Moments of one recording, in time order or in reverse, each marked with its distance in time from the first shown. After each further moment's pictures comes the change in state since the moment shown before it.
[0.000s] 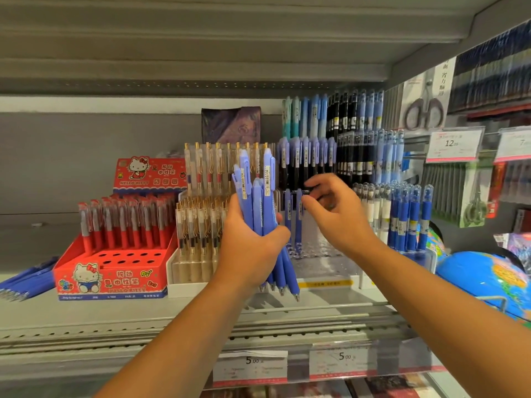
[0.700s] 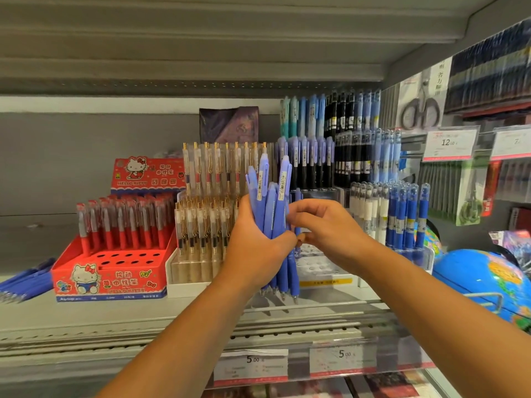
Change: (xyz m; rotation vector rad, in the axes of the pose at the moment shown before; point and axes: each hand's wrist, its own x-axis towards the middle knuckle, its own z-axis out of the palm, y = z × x) left_hand 0.000 -0.004 0.002 0.020 -0.133 -0.054; right_hand -0.016 -0.020 0.005 0.508 -0.362 0.284
